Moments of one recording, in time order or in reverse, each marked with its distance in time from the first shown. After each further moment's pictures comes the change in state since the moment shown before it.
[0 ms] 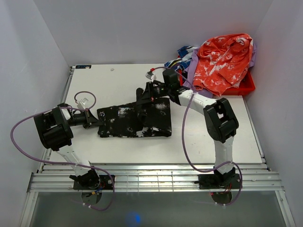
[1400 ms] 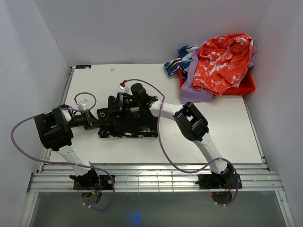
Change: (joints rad) left arm -0.001 -0.002 -0.039 0.060 0.015 -0.051; right arm 0.293 0.381 0.310 0.259 0.329 0.333
